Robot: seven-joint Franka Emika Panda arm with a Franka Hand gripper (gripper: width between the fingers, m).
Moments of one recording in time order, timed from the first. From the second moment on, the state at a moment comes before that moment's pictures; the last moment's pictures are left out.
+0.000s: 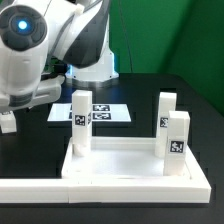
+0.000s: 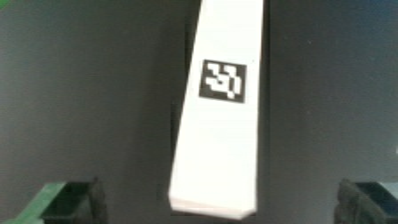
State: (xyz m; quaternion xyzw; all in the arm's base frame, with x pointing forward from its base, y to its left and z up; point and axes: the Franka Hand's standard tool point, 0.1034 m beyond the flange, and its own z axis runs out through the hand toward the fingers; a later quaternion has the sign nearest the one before) arm 0.434 -0.217 0.040 0.90 0.21 -0.38 0.05
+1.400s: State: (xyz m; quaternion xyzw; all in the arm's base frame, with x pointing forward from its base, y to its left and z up) arm 0.399 -0.225 0.012 0.89 0.13 -0.43 0.08
